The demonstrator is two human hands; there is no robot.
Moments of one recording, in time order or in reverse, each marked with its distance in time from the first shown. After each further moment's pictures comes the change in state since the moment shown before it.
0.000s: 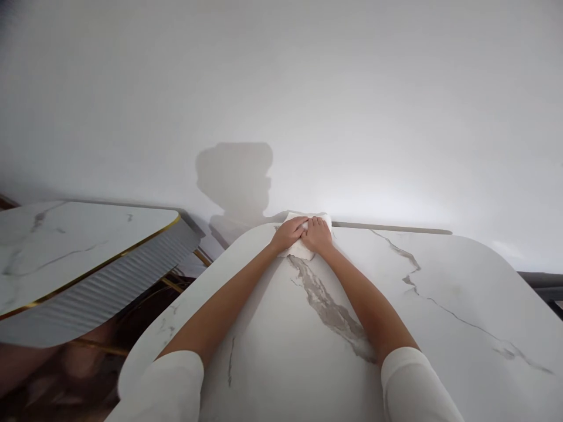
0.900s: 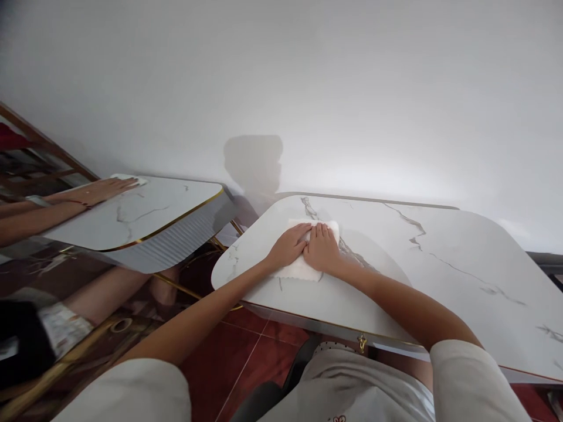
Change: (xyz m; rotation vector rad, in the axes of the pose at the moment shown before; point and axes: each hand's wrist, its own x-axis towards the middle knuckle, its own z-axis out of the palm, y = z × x) left_hand -0.169 0.091 -0.047 0.081 -0.074 -0.076; right_hand -0.166 -0.094 -0.035 -0.075 -0.053 -0.105
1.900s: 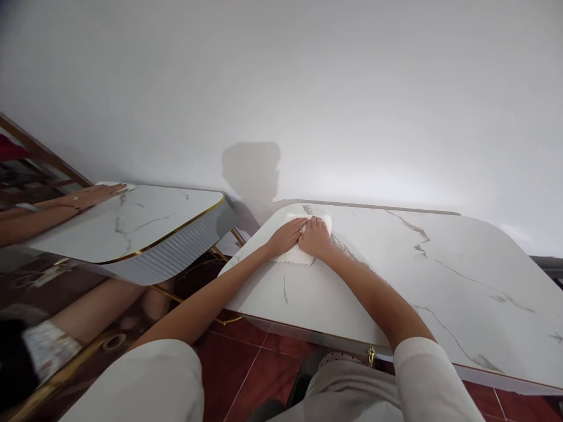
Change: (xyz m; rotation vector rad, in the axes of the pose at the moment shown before) left_hand 0.051 -0.085 0.005 0.036 -0.027 0.178; right_hand 0.081 -0.003 0.020 -0.027 0.049 0.040
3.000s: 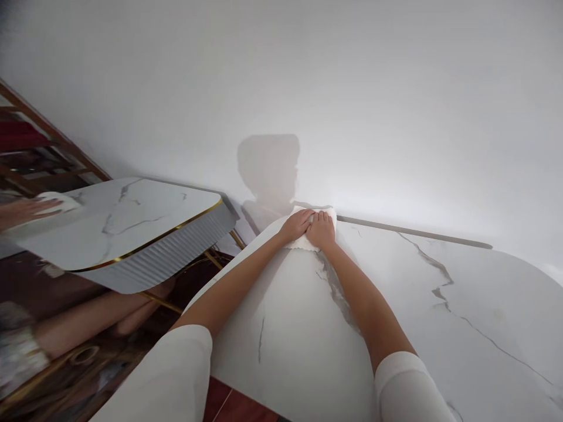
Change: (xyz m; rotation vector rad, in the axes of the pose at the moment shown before) left_hand 0.093 -0.056 0.014 0.013 0.114 -0.113; right_hand 0.103 0.049 0.034 0.096 -0.028 0.047
